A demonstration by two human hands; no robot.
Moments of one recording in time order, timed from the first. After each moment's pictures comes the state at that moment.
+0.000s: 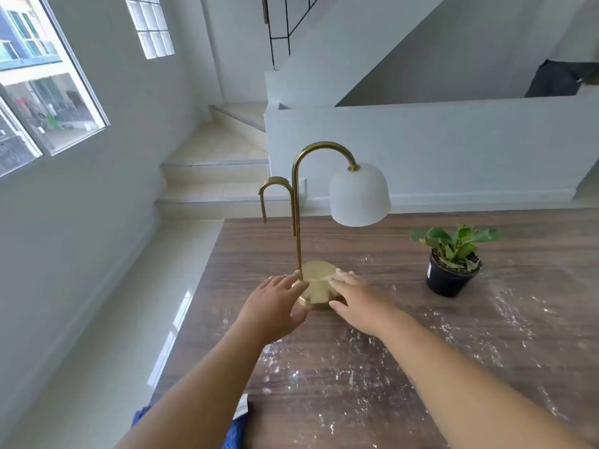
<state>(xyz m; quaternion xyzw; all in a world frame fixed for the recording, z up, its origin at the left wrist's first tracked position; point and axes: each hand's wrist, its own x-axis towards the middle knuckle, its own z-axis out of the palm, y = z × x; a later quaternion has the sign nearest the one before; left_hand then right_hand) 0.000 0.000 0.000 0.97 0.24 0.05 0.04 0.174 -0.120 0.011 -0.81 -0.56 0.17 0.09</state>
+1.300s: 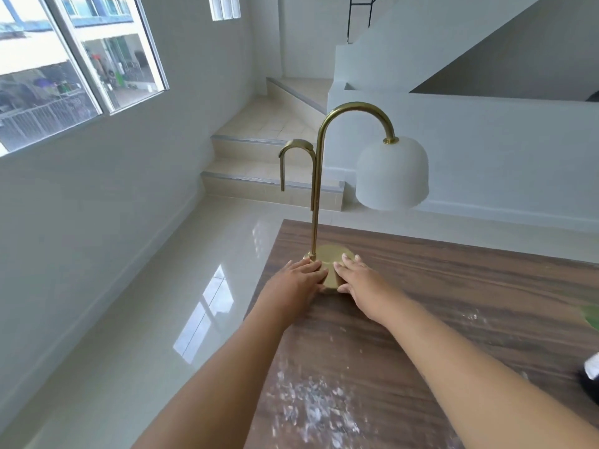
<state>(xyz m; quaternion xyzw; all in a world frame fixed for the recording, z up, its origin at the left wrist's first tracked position) -0.007 0.178 -0.041 0.95 0.28 0.10 0.07 0.162 0.101 -0.029 -0.74 -0.64 0.18 0.09</state>
